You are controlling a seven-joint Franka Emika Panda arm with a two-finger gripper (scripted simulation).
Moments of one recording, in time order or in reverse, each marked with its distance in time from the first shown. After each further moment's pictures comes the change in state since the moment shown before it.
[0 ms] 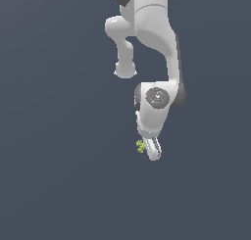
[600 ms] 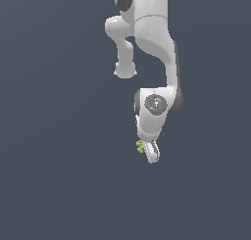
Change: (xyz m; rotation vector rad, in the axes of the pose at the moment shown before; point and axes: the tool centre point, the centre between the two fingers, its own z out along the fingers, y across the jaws) arm 0.000 0.000 0.027 -0.001 0.000 0.002
